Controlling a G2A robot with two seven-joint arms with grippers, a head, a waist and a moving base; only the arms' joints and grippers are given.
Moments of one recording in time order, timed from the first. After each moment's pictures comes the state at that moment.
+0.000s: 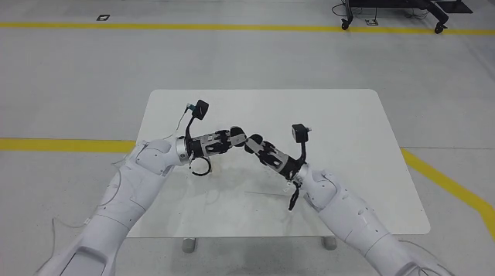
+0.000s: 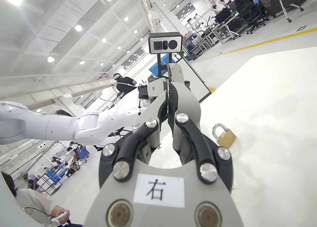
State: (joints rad) left arm 0.90 -1.19 -0.94 -1.02 -0.10 -1.01 -0.75; right arm -1.14 -1.26 0.85 -1.13 -0.23 -0.95 0.00
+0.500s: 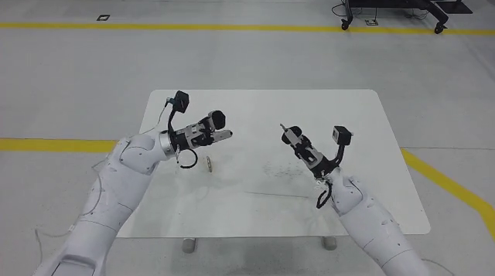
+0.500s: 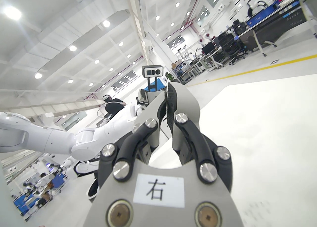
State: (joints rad) left arm 0.97 -1.14 -1.12 -1.15 0.22 -1.00 -0.58; right arm -1.29 -1.21 1.11 -1.18 -0.28 -1.01 -0.11
